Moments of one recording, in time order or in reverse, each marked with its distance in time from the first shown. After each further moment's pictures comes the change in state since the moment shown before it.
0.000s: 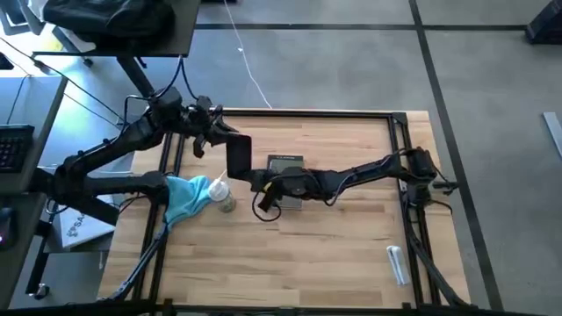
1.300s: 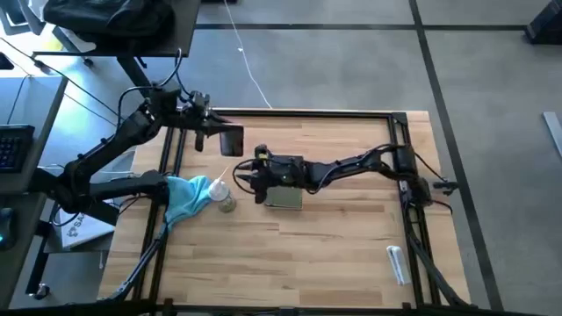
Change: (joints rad) left arm 0.184 -0.002 0.003 -0.276 -0.025 0.419; right arm -0.134 0.144 -0.003 0.072 -0.204 1.233
